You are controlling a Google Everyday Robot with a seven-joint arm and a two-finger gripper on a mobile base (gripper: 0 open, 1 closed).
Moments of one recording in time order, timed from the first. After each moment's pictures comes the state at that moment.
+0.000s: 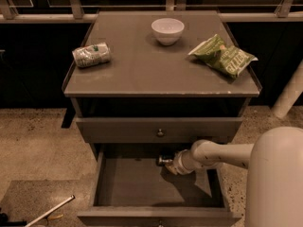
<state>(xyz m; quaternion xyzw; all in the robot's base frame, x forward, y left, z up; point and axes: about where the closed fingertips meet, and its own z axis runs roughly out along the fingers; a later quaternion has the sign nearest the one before) 0.579 -0.100 0.371 -0.43 0.85 0.17 0.24</state>
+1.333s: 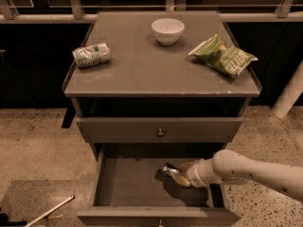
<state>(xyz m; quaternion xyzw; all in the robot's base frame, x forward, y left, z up) 0.507 -0.129 0.432 -0.42 0.85 0.20 0.26</state>
